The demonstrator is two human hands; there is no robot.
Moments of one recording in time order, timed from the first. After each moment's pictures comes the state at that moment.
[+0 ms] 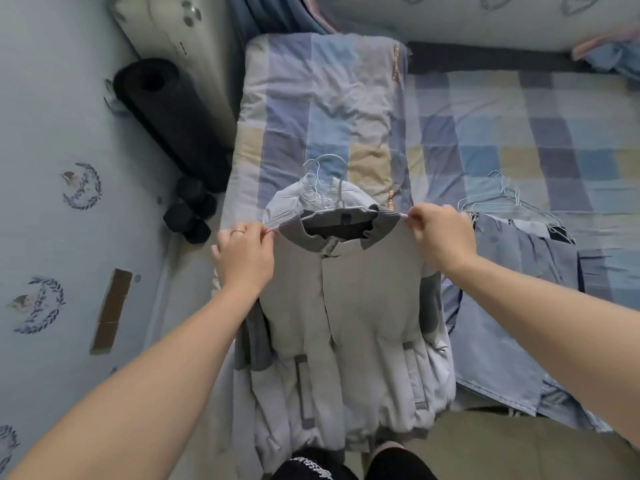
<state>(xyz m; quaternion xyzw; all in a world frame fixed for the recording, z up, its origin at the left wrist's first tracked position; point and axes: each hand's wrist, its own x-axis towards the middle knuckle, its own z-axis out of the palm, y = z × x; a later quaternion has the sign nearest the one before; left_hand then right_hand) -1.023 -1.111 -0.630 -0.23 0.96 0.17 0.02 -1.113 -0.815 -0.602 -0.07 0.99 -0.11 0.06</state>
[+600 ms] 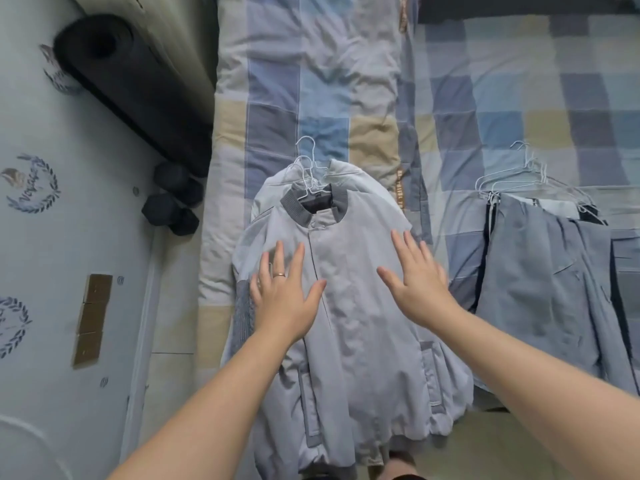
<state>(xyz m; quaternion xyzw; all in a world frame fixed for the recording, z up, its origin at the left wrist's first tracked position) -1.022 -1.061 -0.724 -0.16 0.94 0.23 0.21 -1.080 -0.838 -0.704 -0.01 0.94 -0.19 0.29</state>
